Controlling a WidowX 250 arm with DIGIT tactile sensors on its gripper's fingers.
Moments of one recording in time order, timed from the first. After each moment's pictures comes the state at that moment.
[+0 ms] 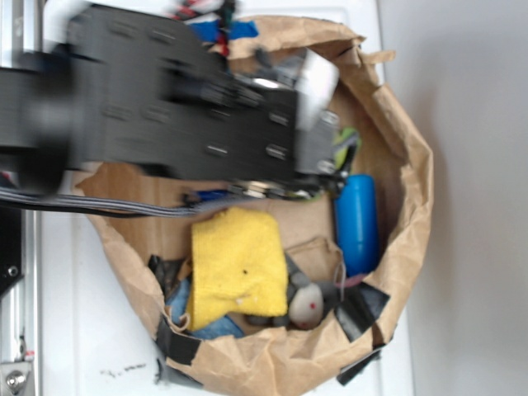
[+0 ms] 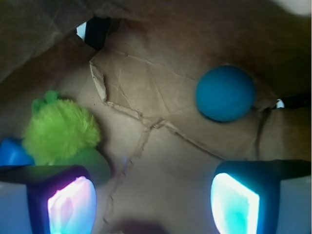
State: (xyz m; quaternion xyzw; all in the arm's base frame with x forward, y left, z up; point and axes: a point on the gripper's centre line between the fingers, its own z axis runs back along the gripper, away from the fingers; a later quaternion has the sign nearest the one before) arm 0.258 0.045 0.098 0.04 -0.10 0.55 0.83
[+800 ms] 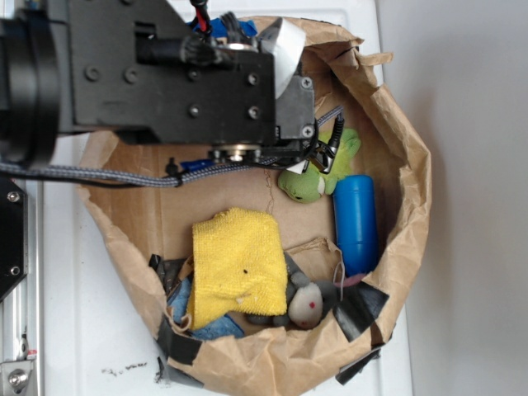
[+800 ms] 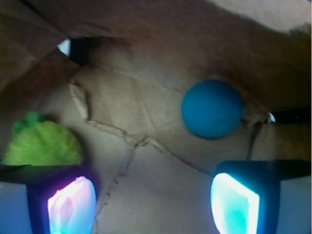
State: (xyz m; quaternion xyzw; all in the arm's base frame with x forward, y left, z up) arm 0.258 0.060 0.086 0.07 -0.08 0.57 0.81
